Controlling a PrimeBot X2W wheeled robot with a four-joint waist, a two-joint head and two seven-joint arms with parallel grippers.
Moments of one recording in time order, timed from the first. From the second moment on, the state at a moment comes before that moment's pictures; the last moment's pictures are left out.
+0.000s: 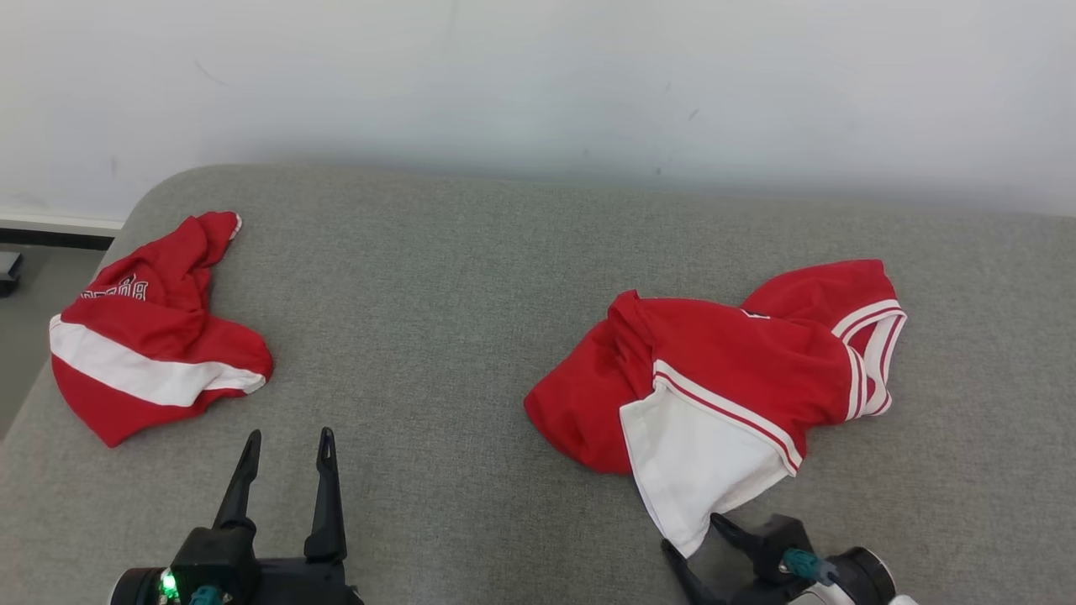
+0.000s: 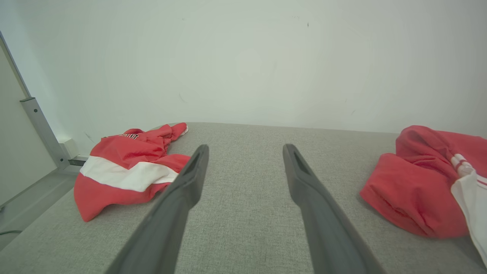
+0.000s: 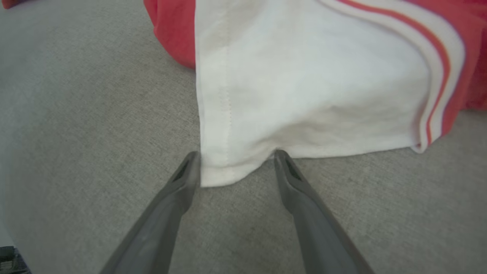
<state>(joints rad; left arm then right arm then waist) -0.09 0.07 -0.05 0.20 -0.13 -0.03 -0.26 -0.22 -0.24 0.46 0.61 0.24 0.13 -0.09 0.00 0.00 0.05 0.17</state>
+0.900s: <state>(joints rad) -0.05 0.07 -0.02 0.19 -0.13 -0.03 -0.26 -0.02 -0.38 0.08 0.37 0.18 0.13 -0.16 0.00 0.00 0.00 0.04</state>
